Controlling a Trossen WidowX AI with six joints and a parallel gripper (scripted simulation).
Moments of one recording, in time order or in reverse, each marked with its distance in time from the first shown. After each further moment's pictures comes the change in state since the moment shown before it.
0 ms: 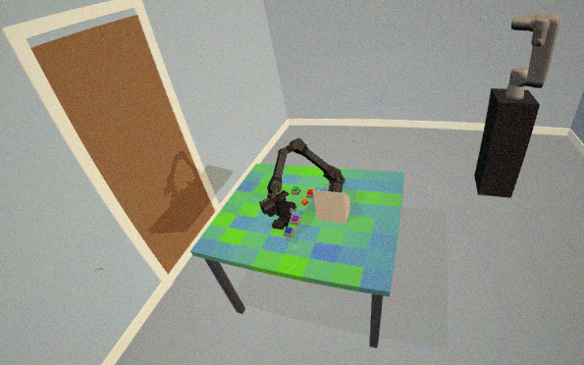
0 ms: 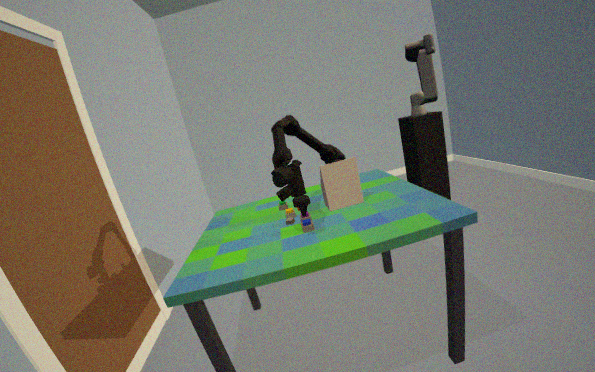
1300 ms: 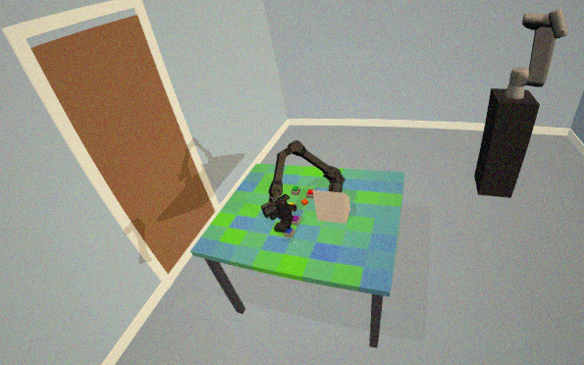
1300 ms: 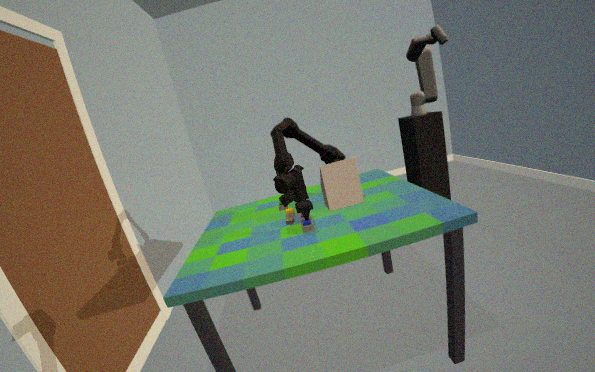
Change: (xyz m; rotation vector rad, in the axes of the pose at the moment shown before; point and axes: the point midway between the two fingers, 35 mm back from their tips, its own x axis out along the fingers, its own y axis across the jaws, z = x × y) arm 0.021 -0.004 -0.004 -0.012 0.015 -0.021
